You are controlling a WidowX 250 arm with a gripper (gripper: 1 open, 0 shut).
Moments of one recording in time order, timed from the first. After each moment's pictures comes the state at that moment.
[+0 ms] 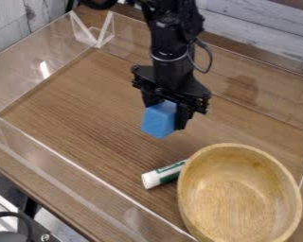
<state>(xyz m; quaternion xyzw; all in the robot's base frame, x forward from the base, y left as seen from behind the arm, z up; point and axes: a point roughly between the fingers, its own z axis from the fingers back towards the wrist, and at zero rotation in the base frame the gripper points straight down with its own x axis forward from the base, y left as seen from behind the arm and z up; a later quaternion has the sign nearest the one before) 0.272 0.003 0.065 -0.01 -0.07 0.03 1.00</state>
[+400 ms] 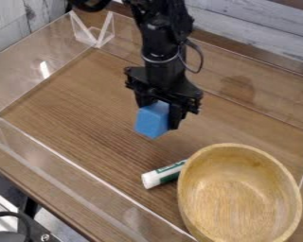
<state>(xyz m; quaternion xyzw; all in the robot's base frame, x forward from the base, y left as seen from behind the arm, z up) 0.269 0.011 0.061 -0.01 -0.07 0.04 1.00</state>
